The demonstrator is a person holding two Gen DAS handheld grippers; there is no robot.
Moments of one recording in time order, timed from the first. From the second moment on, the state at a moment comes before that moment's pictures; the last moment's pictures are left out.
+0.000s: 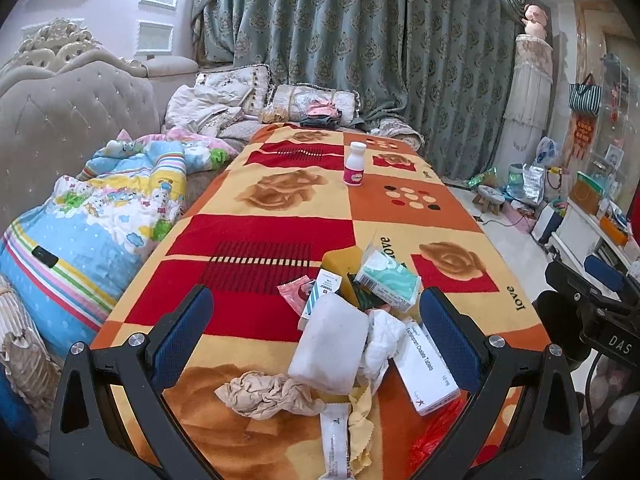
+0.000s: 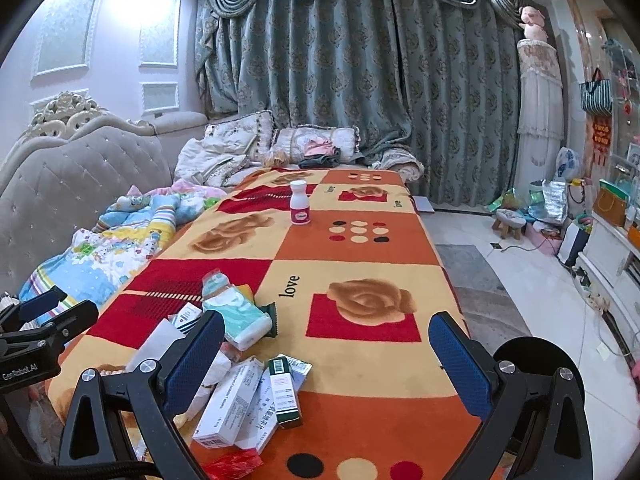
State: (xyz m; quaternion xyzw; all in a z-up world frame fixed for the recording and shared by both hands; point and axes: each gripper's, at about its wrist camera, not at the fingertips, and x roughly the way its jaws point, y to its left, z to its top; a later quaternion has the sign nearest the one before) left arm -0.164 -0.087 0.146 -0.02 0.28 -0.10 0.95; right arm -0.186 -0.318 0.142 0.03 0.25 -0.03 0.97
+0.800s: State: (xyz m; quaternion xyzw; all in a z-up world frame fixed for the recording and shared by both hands) left arm -0.164 -0.095 0.140 -0.01 0.29 -0.10 0.95; right arm -0.185 -0.318 0.145 0.03 0.25 -0.03 0.97
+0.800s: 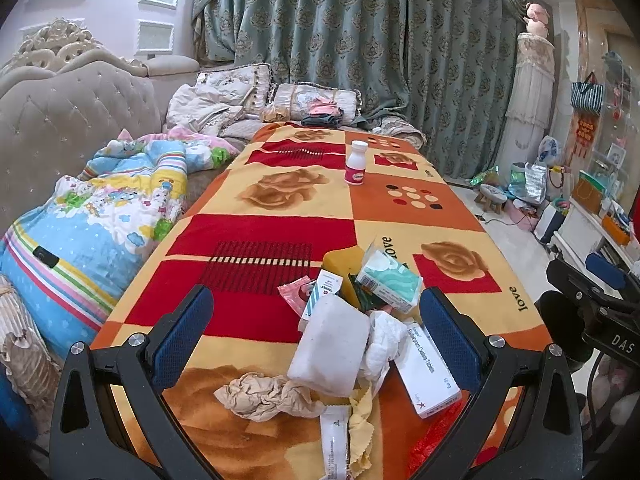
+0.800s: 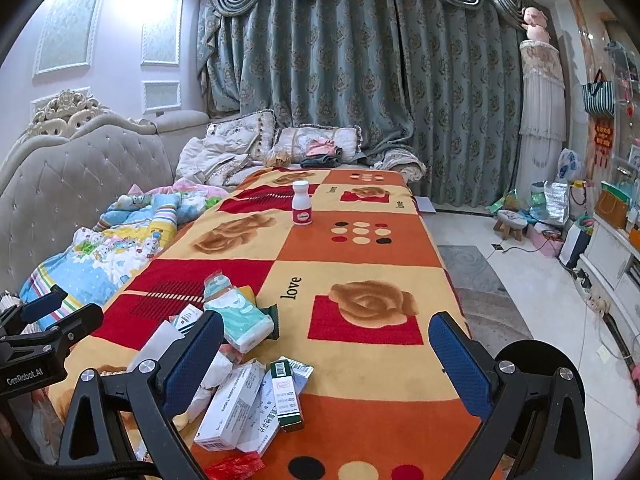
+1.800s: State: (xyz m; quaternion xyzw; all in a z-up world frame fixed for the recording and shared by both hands) left arm -0.165 -0.103 0.136 -0.01 0.30 -0.11 0.95; right arm -0.181 -0.322 0.139 0.04 0.27 -0.03 0.96
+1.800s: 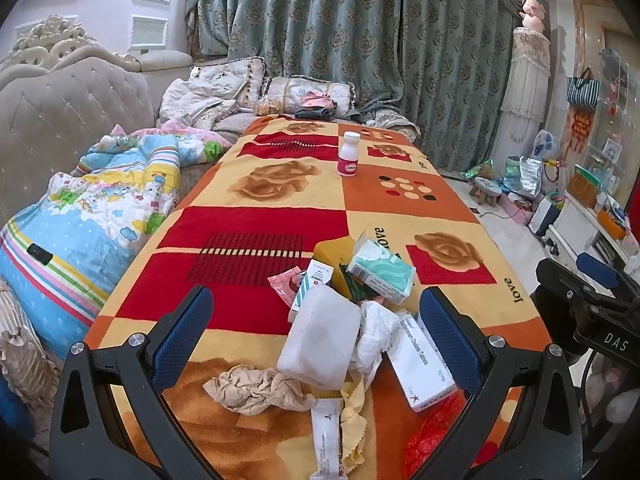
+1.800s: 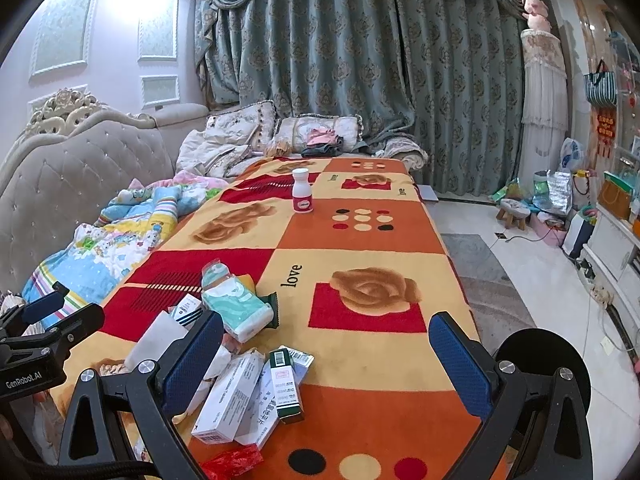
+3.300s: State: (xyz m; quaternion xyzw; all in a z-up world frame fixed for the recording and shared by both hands) left arm -0.201 -0.114 0.130 0.02 0.36 -0.19 0.91; right arm -0.180 -0.332 0.117 0.05 0.31 -0.02 0.95
